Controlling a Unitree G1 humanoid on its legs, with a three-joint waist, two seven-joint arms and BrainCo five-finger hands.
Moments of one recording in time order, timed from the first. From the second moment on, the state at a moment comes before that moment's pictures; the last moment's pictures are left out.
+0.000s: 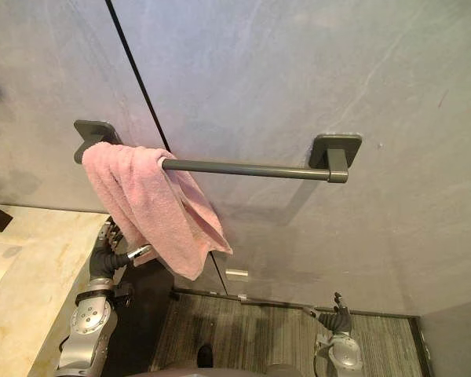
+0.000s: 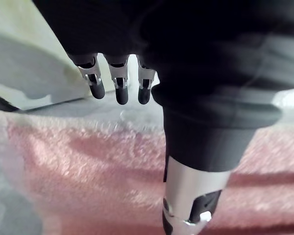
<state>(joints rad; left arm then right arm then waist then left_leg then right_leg) 0.17 0.22 0.03 0.12 -0.07 -0.20 0.17 0.16 -0.13 -0.19 0.64 0.03 -0.11 -0.17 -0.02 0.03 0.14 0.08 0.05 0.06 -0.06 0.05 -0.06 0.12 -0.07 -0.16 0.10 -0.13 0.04</state>
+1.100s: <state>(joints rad) 0.10 0.26 -0.04 0.21 -0.03 -0.20 0.15 0.01 -0.26 0.22 0.21 0.12 -0.15 0.03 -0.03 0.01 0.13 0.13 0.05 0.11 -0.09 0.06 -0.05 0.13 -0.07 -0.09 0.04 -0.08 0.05</state>
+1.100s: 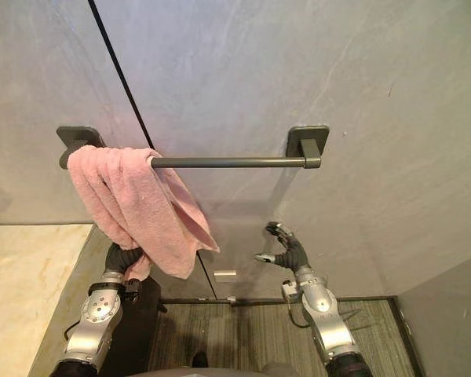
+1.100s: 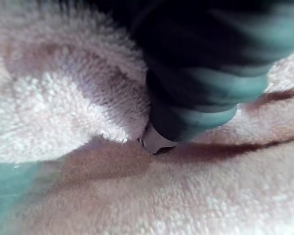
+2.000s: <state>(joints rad) 0.10 0.21 -0.12 0.16 -0.04 -0.20 0.15 -0.22 -0.18 0.48 0.35 0.12 -0.15 0.04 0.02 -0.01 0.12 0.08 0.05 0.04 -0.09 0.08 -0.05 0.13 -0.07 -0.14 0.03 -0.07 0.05</state>
